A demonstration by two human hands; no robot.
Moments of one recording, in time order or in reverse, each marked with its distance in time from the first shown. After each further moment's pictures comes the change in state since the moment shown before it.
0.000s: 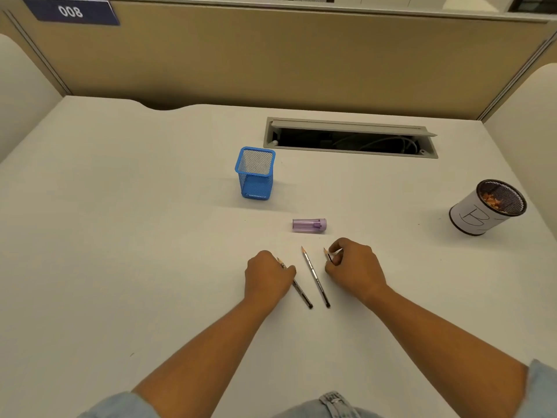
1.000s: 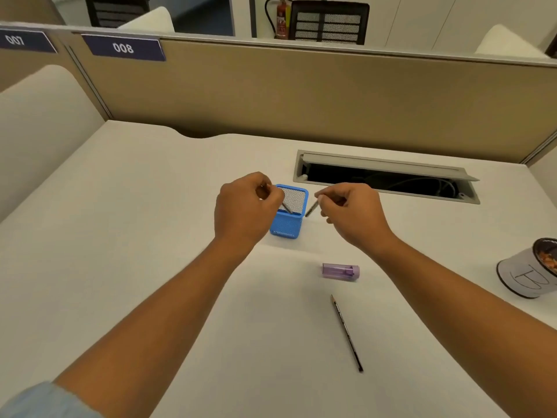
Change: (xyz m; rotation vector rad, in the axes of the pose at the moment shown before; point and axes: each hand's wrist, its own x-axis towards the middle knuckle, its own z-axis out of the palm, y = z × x) left_hand 0.068 0.082 -0.167 -0.094 0.512 0.452; right_hand 0.086 -0.162 -0.056 0.277 0.171 -0.397
